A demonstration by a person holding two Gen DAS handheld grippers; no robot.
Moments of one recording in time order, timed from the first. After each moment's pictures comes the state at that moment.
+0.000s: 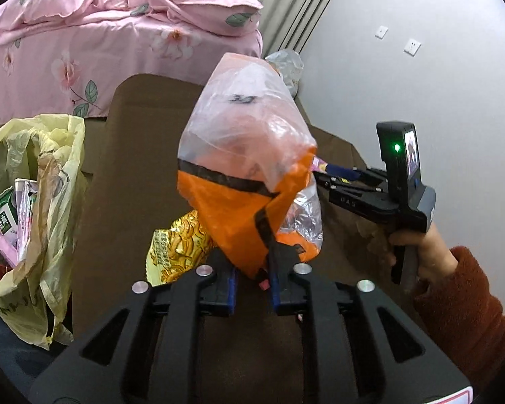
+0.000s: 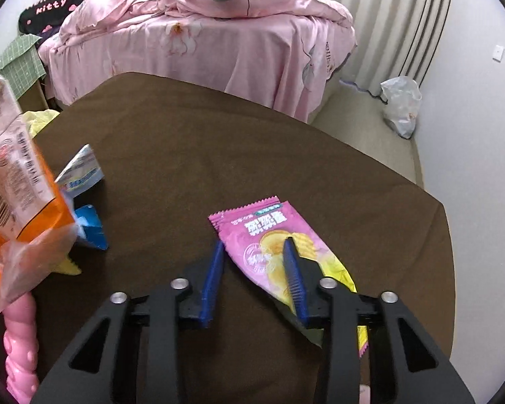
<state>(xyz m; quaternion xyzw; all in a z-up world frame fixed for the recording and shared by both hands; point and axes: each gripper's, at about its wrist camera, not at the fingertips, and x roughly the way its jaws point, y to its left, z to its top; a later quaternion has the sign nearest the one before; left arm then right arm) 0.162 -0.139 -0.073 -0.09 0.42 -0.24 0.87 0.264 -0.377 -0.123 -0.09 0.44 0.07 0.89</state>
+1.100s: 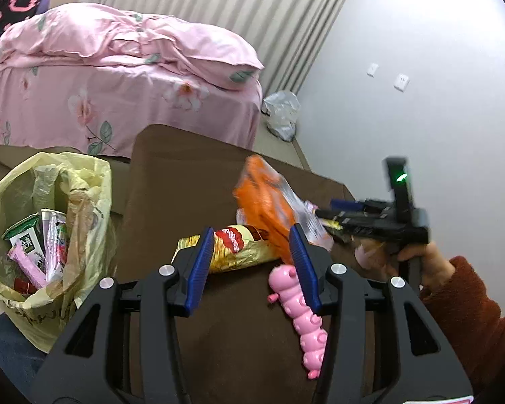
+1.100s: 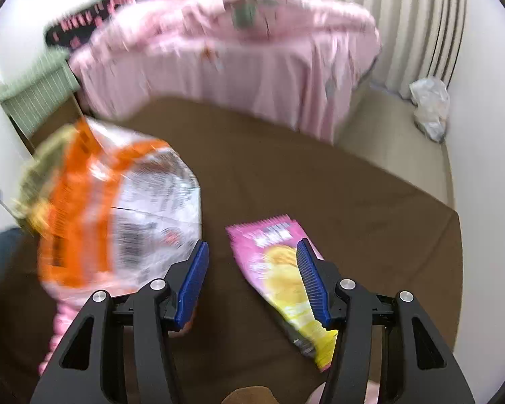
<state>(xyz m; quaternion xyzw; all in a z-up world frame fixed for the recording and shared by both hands) 0.139 -0.105 -0.030 -0.12 0.34 -0.23 0.90 0.261 -0.386 -0.094 -0.07 0.45 0.14 0.88</state>
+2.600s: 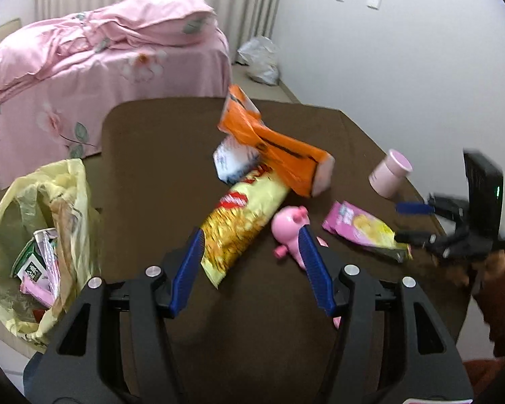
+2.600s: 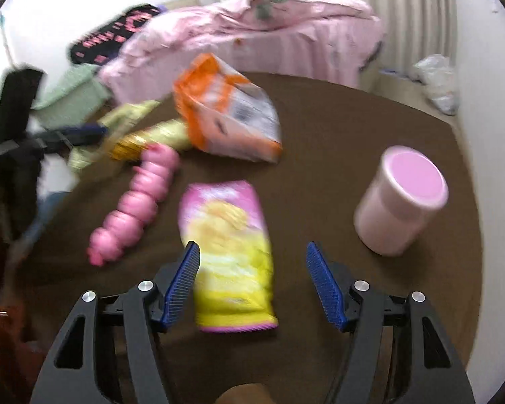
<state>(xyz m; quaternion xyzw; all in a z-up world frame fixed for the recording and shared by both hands) 0.145 -0.151 -0.058 0.04 0.41 -0.27 0.87 0.090 -0.416 -0.112 0.02 0.43 0.18 0.88</state>
